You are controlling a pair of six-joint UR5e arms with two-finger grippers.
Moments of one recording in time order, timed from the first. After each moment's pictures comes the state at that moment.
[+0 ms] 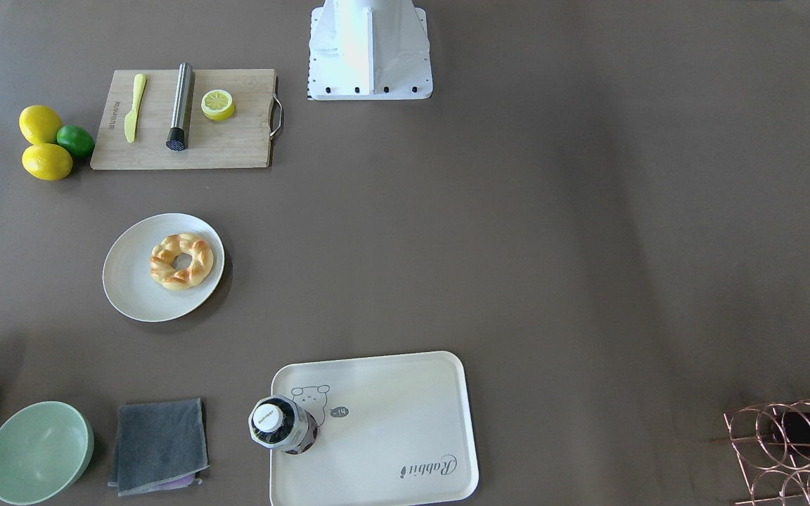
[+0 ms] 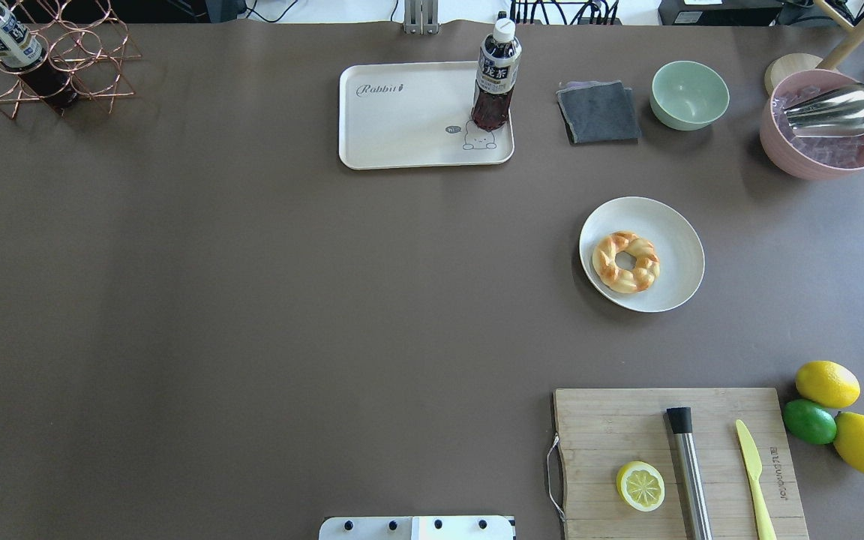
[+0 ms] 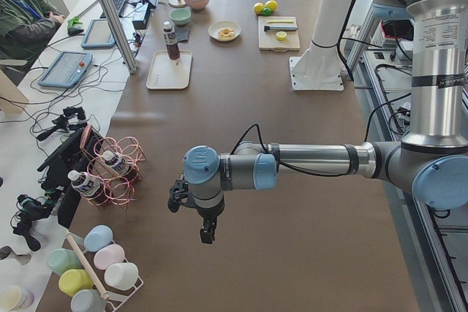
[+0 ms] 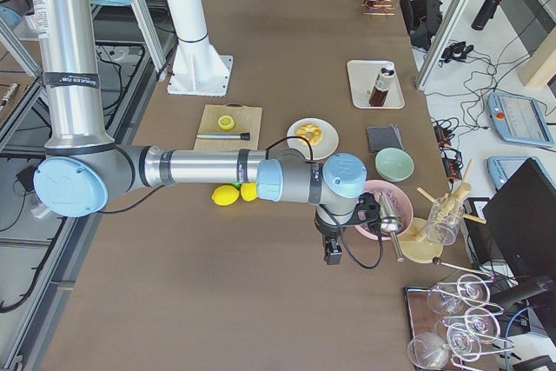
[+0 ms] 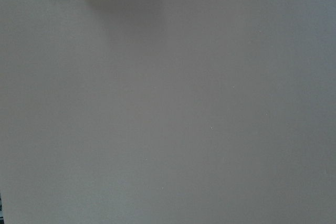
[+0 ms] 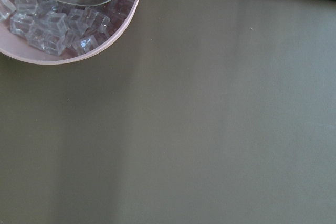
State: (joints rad) left arm -1.61 -1.50 -1.64 -1.52 -2.26 0.19; right arm 1.61 -1.51 1.56 -1.64 2.30 -0.19
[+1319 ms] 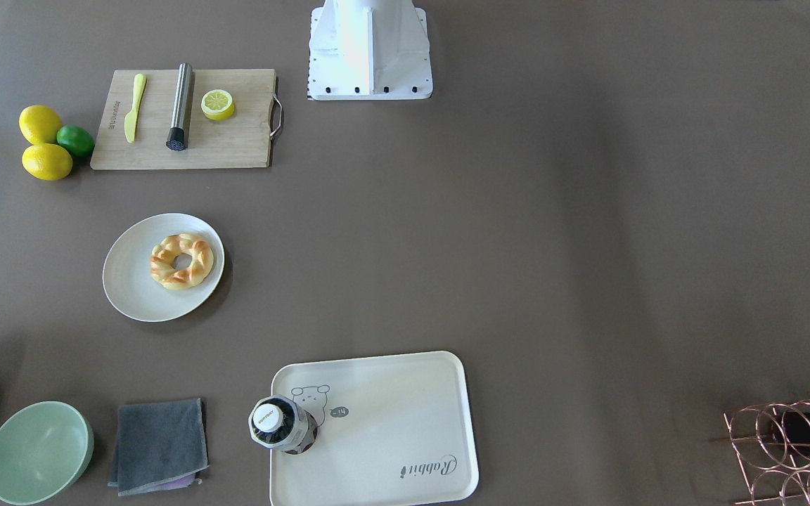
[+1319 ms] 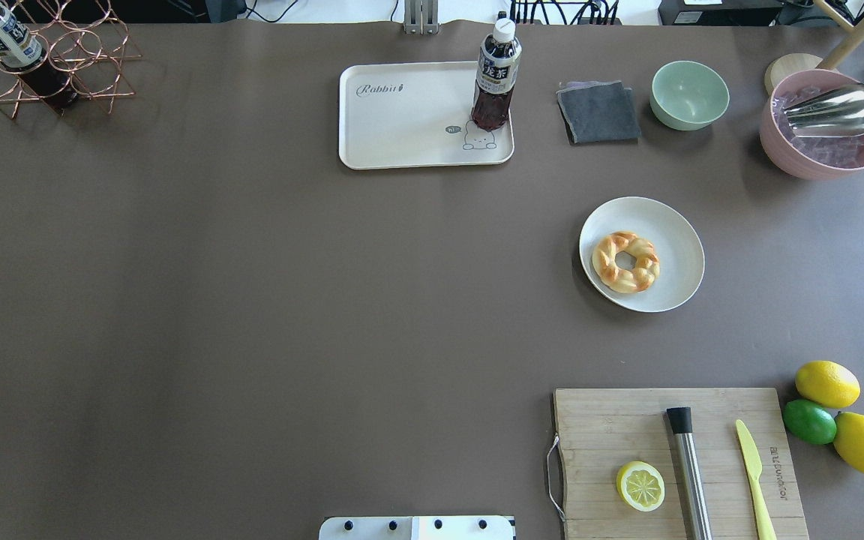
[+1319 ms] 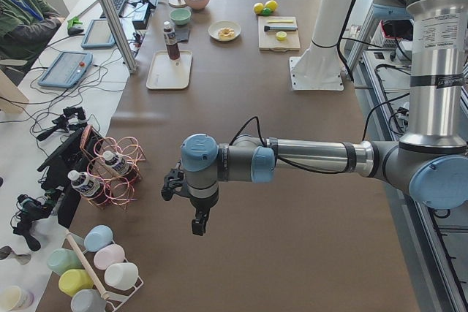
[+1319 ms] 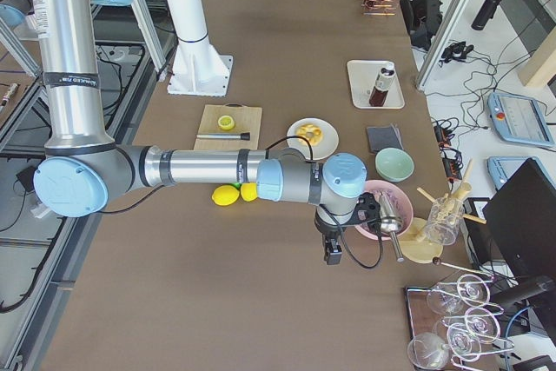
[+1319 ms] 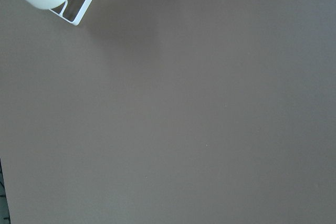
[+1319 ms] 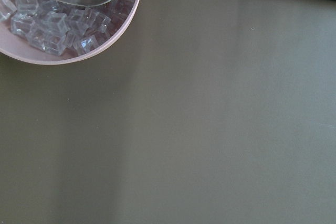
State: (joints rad) left arm -1.62 -1.52 -1.67 -1.56 -2.26 0.19; right arm 1.61 -1.51 1.56 -1.65 2.30 -0.19
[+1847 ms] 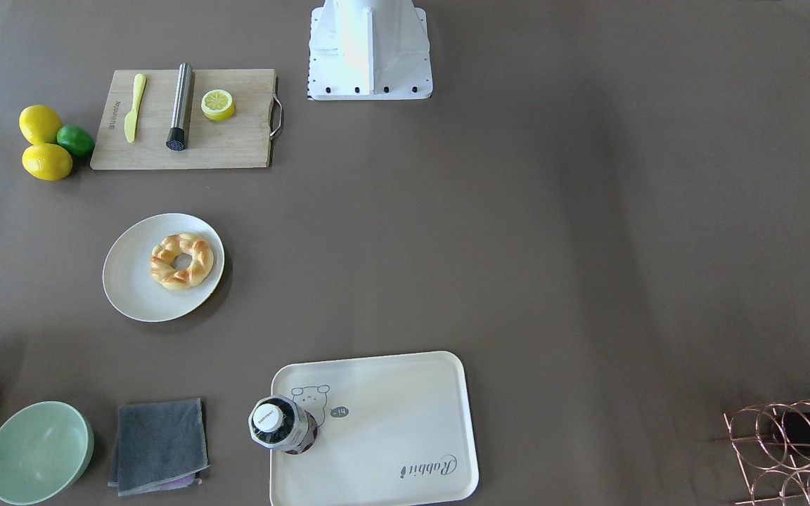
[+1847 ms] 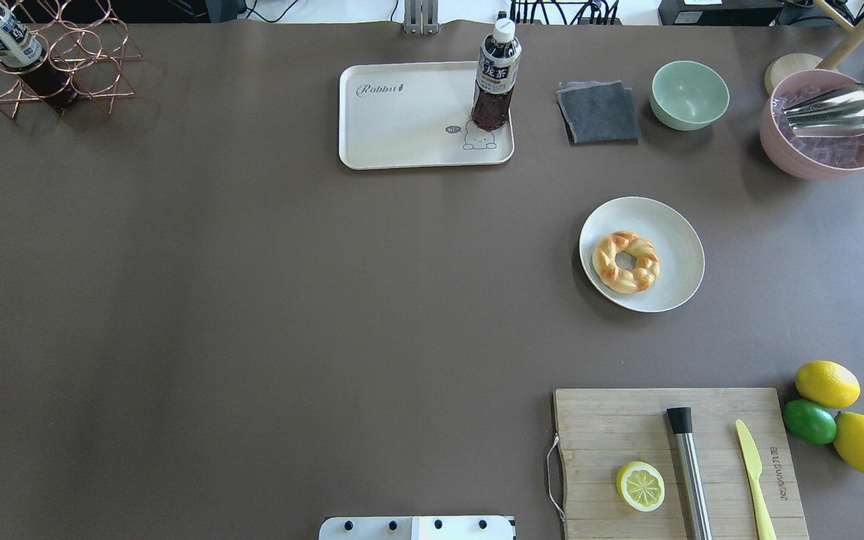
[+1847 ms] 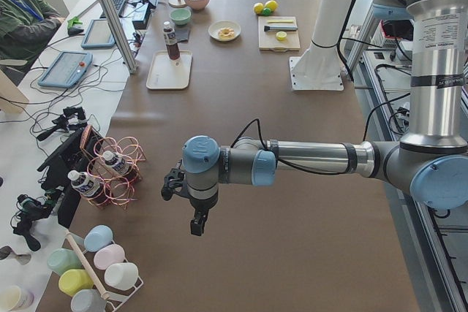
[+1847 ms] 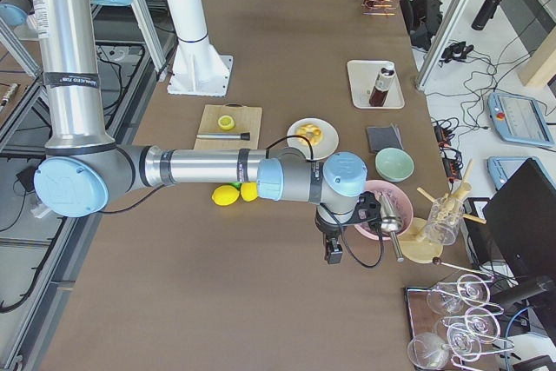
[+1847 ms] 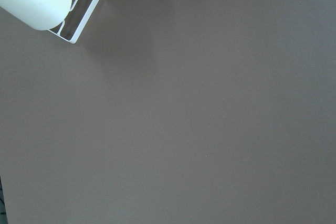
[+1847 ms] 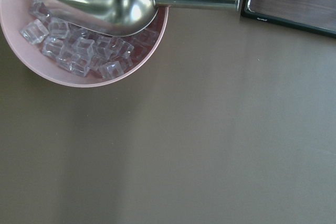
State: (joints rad) left arm -1.61 -1.52 -1.66 -1.60 -2.27 0.19; right arm 1.61 -1.49 1.61 -1.65 2.30 -0.19
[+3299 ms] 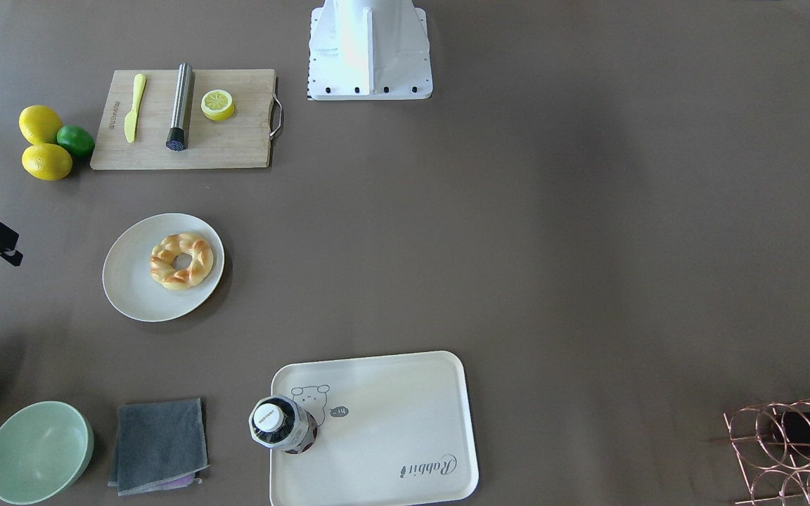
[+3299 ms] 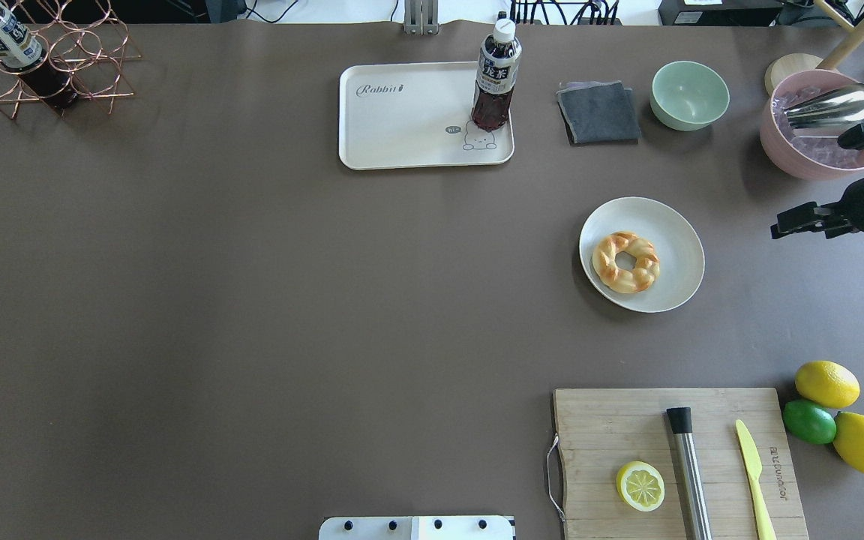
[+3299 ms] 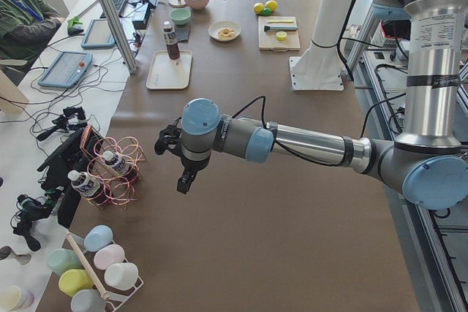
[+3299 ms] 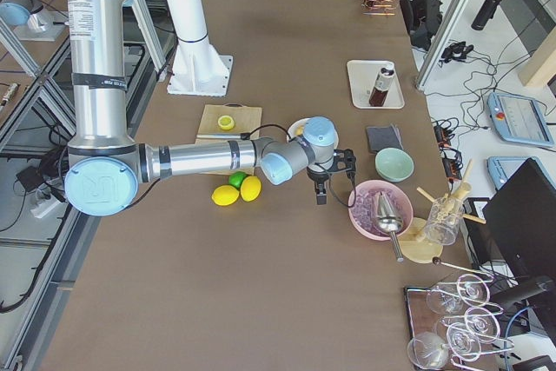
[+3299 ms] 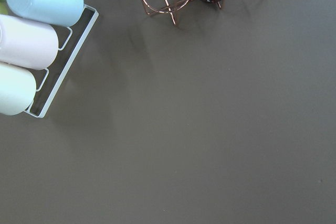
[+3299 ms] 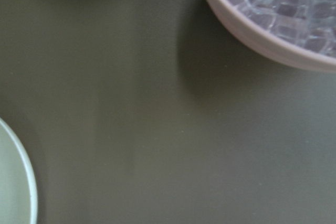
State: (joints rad) left arm -1.59 -1.54 -1.78 -1.69 -2.40 0.14; right arm 1.09 -1.57 1.59 -0.97 2.20 0.72
